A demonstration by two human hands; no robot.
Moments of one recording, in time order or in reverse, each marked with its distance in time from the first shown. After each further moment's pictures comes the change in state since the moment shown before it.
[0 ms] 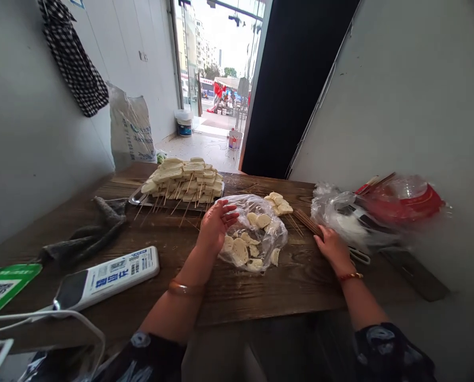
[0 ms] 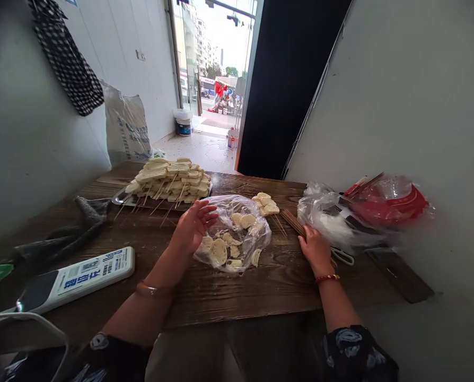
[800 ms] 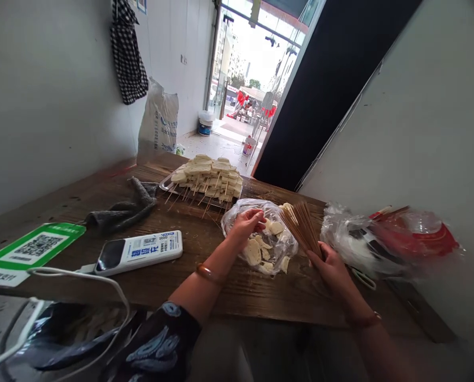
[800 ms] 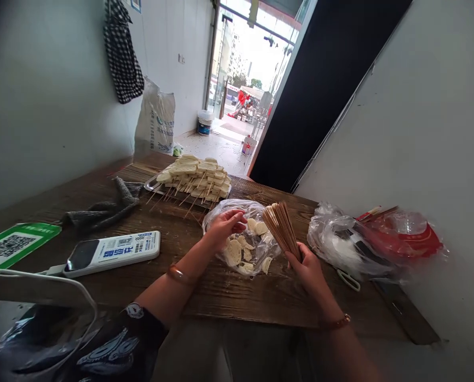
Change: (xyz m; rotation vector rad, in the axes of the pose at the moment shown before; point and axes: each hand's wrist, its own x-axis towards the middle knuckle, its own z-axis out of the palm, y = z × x) left_hand -0.002 -0.023 -0.005 0.117 -0.208 -0.029; right_hand -0.041 -0.095 -0.077 0.850 -0.229 -0.085
